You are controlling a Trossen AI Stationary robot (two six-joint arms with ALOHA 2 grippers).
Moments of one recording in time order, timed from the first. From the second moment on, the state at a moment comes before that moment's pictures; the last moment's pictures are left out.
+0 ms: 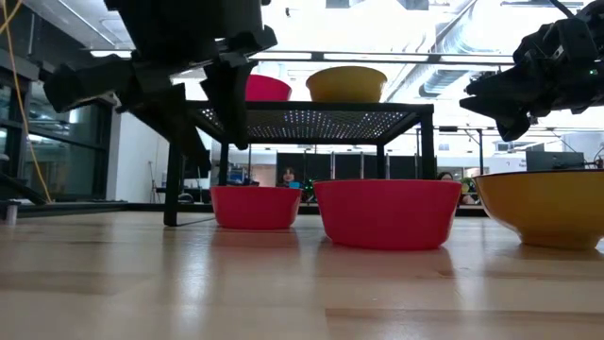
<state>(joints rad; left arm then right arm) -0.48 1.87 1.38 -0.85 -0.57 0.24 -0.18 0.05 0.01 0.03 0.00 0.29</state>
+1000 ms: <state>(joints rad) -0.43 1.87 1.26 -0.67 -0.72 -0.28 -0.18 0.05 0.01 0.03 0.00 0.29</state>
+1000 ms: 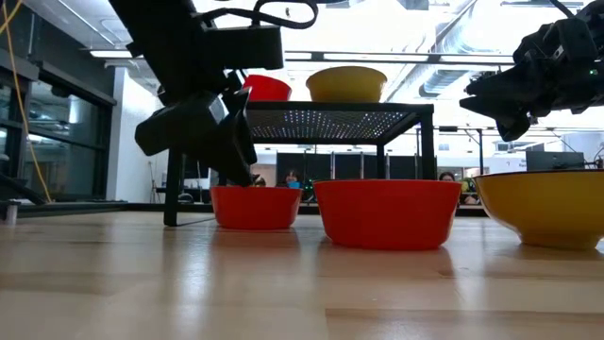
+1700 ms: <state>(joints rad) -0.42 1.87 1.16 -0.53 -0.75 -0.29 -0.18 0.05 0.01 0.03 0.00 0.29</state>
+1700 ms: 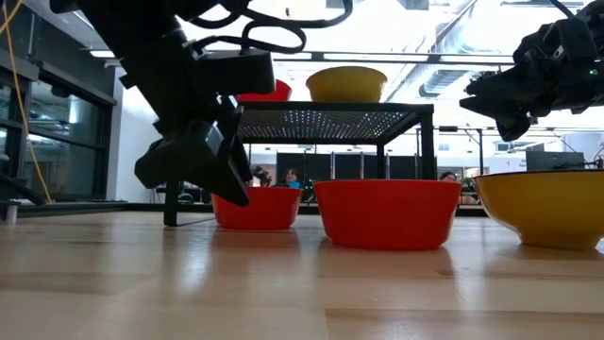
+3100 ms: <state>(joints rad) -0.35 1.90 1.15 -0.55 -0.63 -0.19 -0.18 0.05 0.01 0.03 0.00 0.29</state>
